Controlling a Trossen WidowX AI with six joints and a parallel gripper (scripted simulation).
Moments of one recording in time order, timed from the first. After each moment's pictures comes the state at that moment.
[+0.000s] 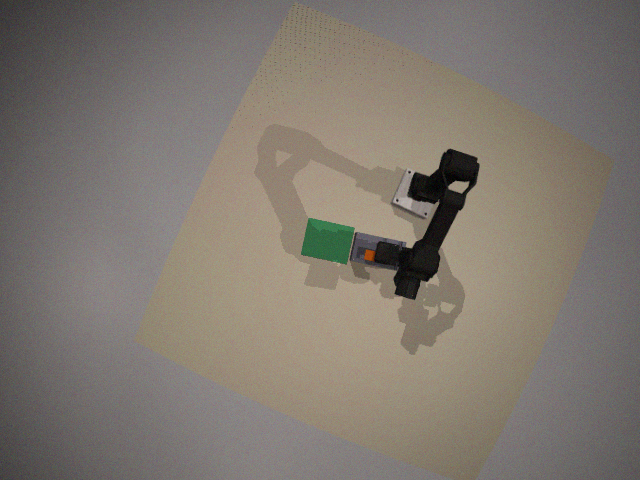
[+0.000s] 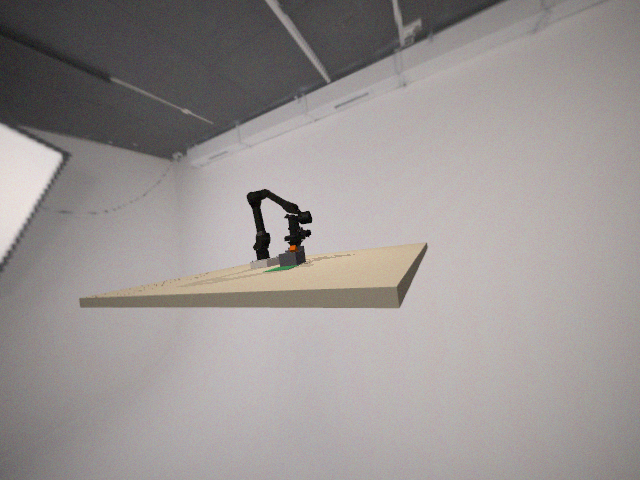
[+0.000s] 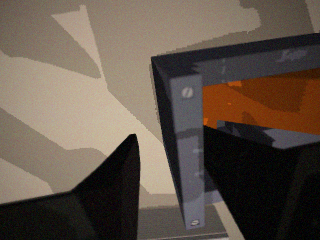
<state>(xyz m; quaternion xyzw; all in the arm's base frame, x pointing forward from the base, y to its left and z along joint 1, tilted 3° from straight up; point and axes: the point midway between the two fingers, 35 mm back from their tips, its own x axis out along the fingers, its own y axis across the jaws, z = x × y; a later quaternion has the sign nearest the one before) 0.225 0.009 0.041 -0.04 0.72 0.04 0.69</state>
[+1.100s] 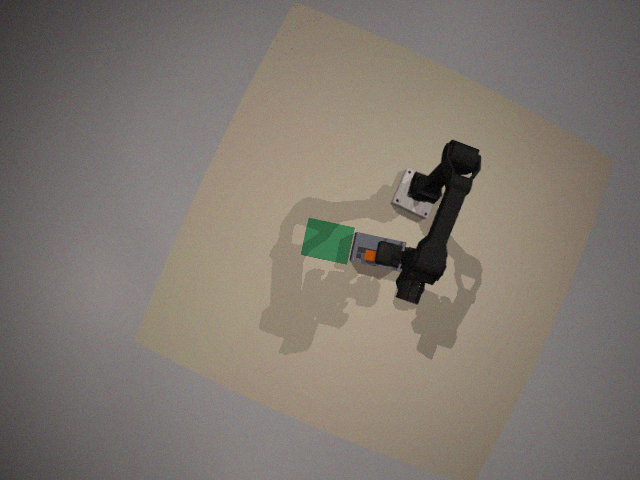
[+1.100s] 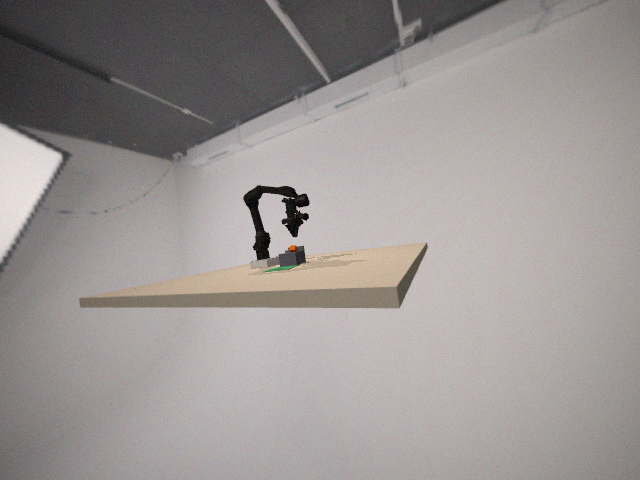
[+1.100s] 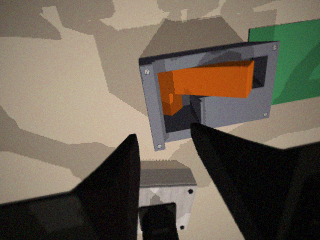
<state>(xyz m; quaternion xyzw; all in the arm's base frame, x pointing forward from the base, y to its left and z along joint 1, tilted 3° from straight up) 0.232 -0.001 0.131 -0.04 0.71 0.04 0.70</state>
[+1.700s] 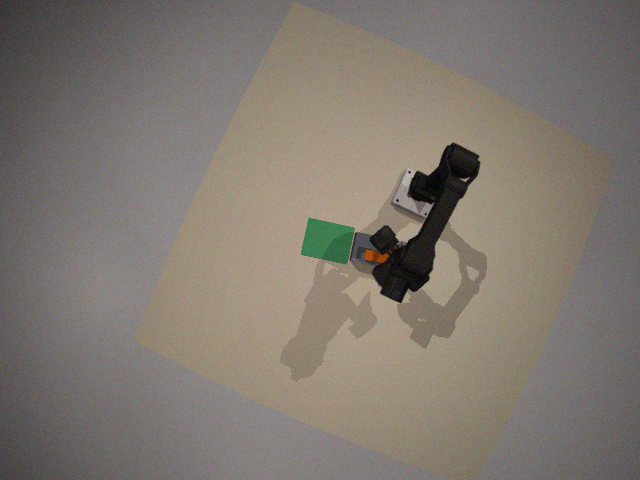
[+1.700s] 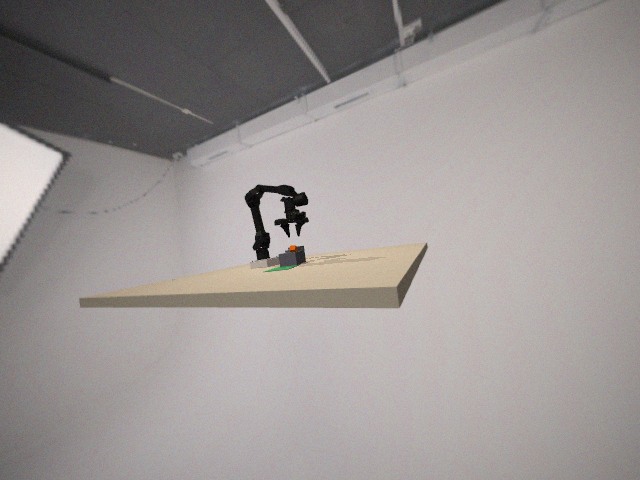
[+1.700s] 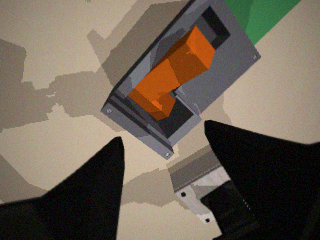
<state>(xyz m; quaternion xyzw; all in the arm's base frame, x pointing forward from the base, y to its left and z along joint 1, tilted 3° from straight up) 0.239 -0.030 0.131 0.19 0.69 -0.20 0.67</state>
